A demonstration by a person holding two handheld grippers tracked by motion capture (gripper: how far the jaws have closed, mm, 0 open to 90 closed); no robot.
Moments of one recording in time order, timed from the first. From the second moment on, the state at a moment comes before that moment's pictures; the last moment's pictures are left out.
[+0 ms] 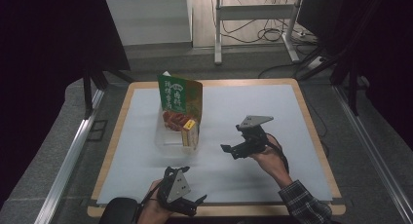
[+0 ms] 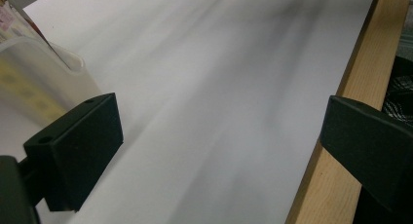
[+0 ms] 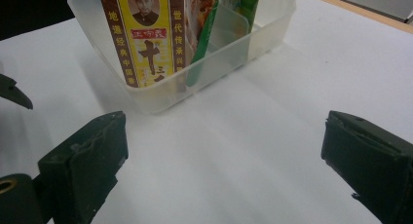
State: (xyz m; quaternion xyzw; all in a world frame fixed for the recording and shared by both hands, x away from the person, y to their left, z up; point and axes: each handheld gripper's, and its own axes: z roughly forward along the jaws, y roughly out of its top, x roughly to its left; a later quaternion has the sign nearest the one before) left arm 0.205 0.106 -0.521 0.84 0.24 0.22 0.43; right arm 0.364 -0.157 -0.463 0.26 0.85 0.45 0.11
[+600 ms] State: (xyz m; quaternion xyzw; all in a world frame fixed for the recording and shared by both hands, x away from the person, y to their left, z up) left arm 0.206 0.107 -0.521 0.85 0.24 0.22 0.42; right arm 0.348 -0.186 -0.472 0.28 0.85 0.44 0.12
